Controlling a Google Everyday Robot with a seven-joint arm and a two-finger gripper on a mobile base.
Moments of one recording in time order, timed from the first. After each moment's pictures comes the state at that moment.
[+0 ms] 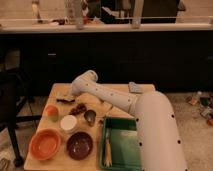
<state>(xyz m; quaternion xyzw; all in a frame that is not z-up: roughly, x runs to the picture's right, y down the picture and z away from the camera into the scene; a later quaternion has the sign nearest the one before) -0.231 0.024 0.937 -0.20 -0.26 0.16 0.93</state>
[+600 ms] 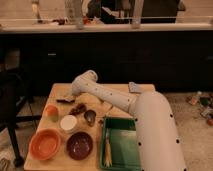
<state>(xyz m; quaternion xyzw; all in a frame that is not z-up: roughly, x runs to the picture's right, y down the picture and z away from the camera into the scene) -0.232 0.025 0.938 -0.20 -0.26 0.16 0.93</state>
